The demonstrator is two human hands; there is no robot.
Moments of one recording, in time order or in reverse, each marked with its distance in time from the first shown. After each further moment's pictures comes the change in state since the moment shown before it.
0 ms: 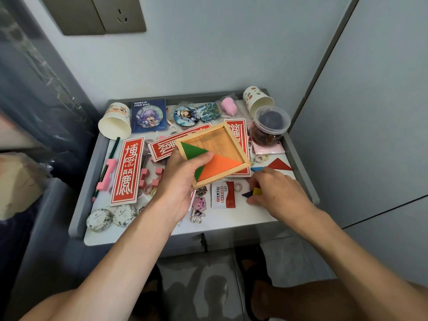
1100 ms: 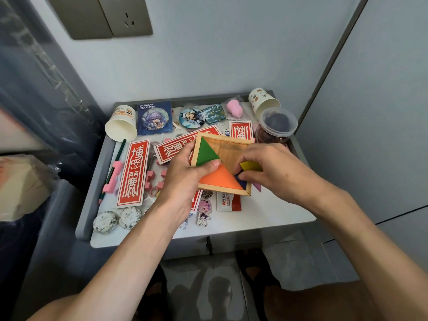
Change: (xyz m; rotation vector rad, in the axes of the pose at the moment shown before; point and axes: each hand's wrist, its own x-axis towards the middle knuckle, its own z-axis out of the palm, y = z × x) left_hand 0.007 -0.003 -0.009 0.162 -0.073 0.131; right_hand 0.006 -0.024 -0.060 0.275 0.068 -0.454
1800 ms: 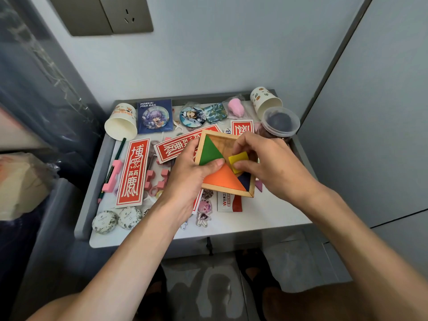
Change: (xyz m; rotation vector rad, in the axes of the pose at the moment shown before) left_hand 0.003 0.000 0.004 0.020 -0.051 0.029; right_hand 0.010 0.001 0.013 0.159 0.179 0.123
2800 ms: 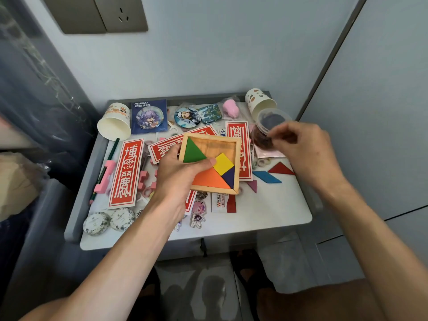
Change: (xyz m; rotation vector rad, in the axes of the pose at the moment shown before) left_hand -0.003 0.004 0.000 -0.011 0.203 -0.042; right_hand -0.004 0.037 -0.031 0.014 0.372 0.215
